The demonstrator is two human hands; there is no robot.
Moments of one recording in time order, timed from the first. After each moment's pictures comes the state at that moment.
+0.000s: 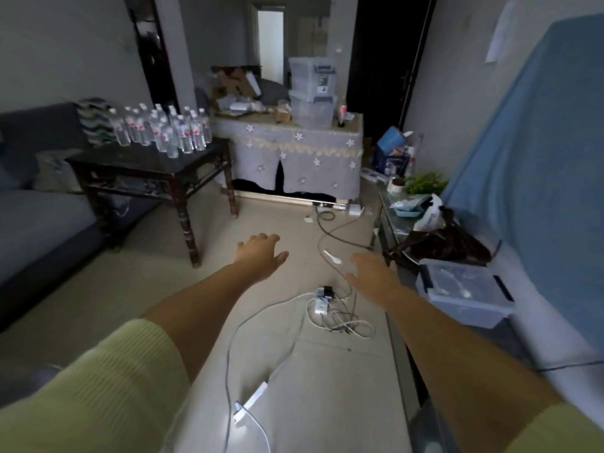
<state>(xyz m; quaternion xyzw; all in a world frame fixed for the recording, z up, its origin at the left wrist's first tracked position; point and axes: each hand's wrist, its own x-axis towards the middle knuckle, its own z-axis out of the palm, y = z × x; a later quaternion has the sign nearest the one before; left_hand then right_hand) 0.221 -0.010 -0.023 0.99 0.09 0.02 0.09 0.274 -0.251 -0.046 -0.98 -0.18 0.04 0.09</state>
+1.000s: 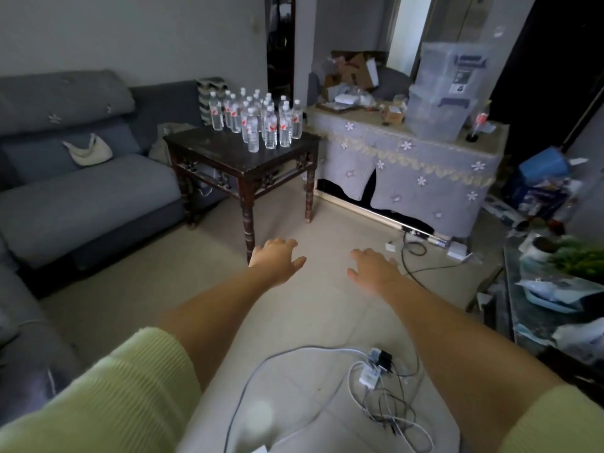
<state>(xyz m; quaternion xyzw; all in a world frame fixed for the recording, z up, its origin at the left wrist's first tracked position) 0.494 0.140 -0.055 0.95 0.28 0.01 0.12 0.631 -0.026 -0.059 -0.92 -0.37 0.11 -0.01</state>
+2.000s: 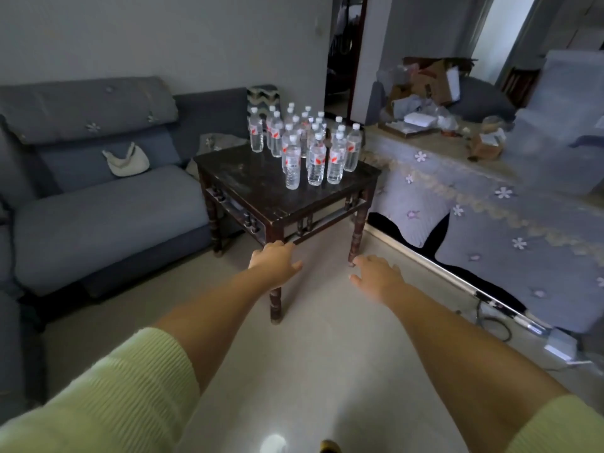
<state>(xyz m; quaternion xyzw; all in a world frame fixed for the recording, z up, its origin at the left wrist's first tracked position) 0.745 0.465 -0.058 0.91 0.38 -0.01 0.13 0.919 0.324 -0.077 -0.88 -0.46 0.13 0.01</state>
